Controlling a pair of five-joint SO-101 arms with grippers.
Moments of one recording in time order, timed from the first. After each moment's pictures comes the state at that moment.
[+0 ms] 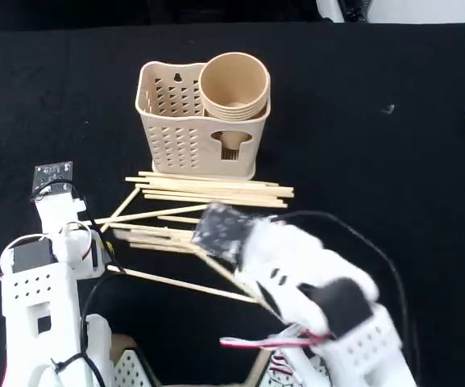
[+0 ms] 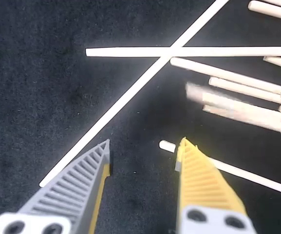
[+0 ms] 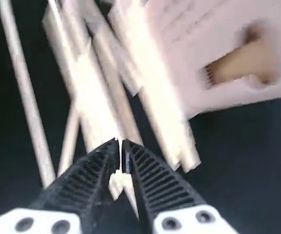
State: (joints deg) left arm -20.3 -56.6 66.3 68.1 -8.5; right arm -29.3 -74.1 52.3 73.7 32.7
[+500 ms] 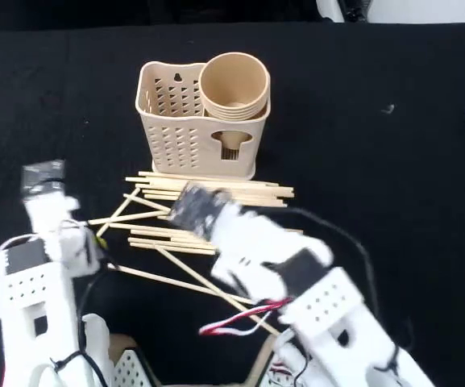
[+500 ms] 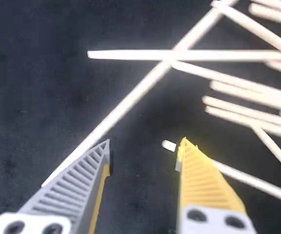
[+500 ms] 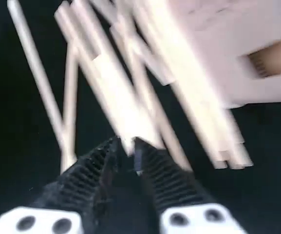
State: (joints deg) left arm -22.8 -56.6 65.5 67.3 -8.5; right arm -37.1 -55.4 59.8 66.9 26.4
